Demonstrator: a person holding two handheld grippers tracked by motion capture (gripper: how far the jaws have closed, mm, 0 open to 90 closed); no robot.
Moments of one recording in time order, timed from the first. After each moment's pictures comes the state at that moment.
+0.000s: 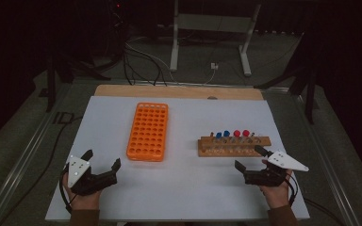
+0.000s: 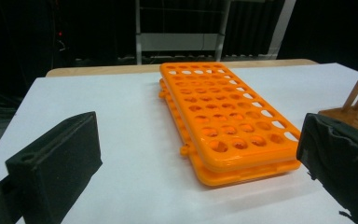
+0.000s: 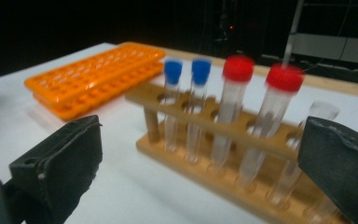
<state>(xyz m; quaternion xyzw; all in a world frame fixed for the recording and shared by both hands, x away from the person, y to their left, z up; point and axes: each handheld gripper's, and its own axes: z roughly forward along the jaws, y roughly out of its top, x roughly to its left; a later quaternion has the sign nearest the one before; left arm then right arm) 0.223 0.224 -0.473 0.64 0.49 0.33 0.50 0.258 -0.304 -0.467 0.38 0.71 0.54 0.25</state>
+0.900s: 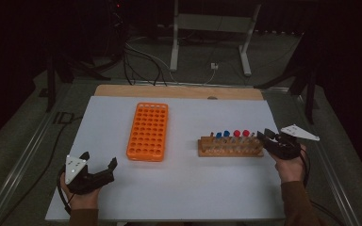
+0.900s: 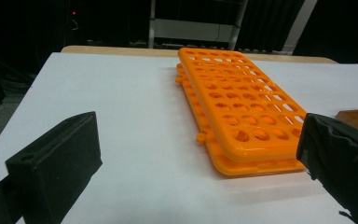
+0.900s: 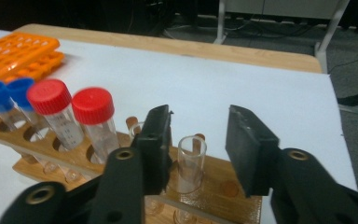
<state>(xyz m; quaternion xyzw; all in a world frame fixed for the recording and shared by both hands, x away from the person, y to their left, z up) 0.227 0.233 -0.481 0.62 0.53 0.31 0.49 0.324 -0.353 -0.449 0.50 0.69 0.44 0.27</state>
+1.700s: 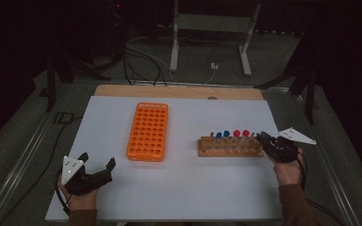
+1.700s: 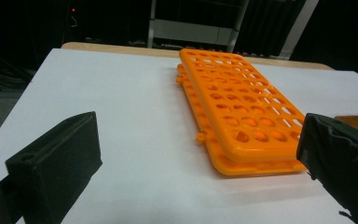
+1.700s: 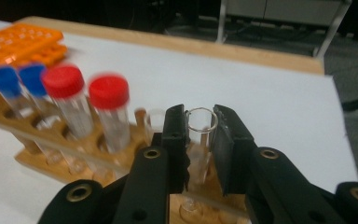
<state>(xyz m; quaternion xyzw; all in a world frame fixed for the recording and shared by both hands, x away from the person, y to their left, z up) 0.225 0.238 -0.481 0.61 0.54 0.30 0.50 0.316 -0.346 -0.451 0.49 0.70 0.44 0.29</state>
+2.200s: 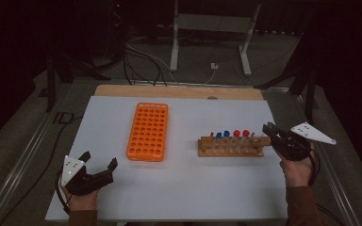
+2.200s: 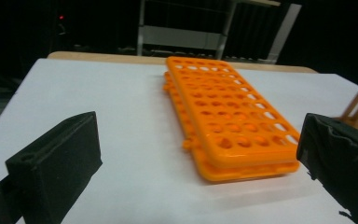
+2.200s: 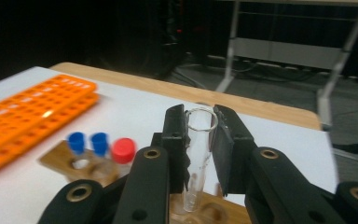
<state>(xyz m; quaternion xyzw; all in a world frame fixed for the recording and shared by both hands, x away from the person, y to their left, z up) 0.223 0.233 -0.475 0.62 0.52 0.30 0.51 0.295 -0.342 -0.398 0.45 0.68 0.49 0.31</state>
